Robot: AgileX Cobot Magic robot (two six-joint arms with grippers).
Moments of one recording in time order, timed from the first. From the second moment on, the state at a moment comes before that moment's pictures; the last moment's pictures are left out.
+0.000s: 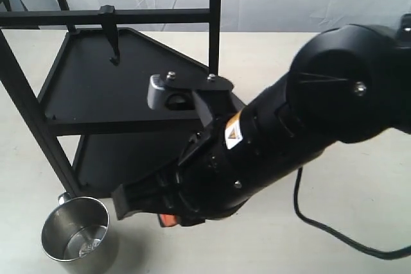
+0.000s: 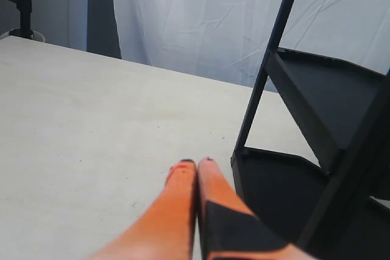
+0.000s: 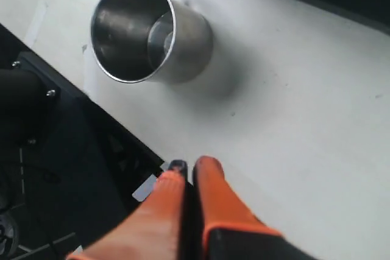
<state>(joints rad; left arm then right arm) 0.17 0.00 0.00 -0.60 0.27 0.38 0.99 1.45 -0.98 0.47 0.71 0.21</state>
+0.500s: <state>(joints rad) 0.17 0.00 0.00 -0.60 0.27 0.38 1.00 1.66 -1.07 0.66 0.68 0.20</state>
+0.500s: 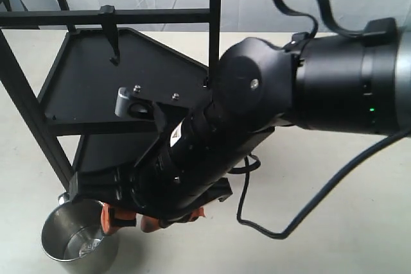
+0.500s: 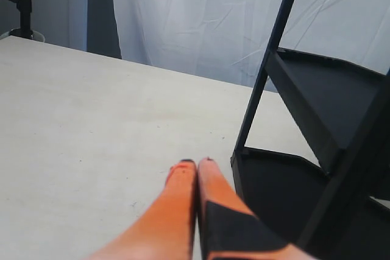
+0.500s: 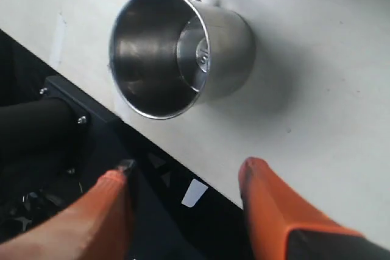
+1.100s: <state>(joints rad) 0.17 0.00 0.00 -0.60 0.27 0.38 1.03 1.82 -1.15 0.71 0.59 0.27</state>
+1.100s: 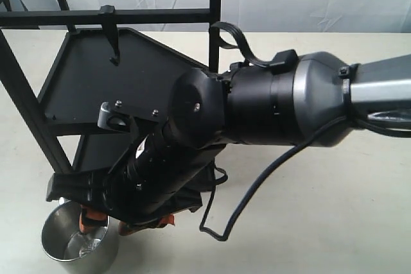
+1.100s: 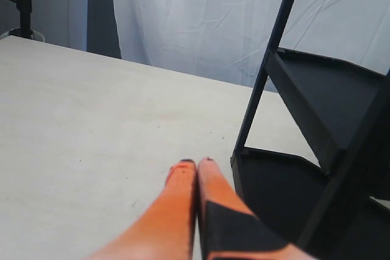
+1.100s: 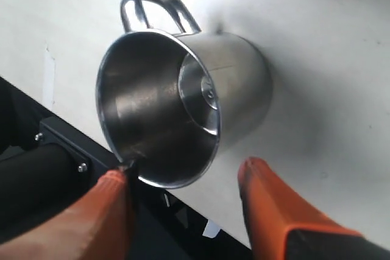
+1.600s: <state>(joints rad) 0.17 0.00 0.00 -0.60 0.27 0.38 1.04 1.90 -1.15 0.73 0.55 0.27</state>
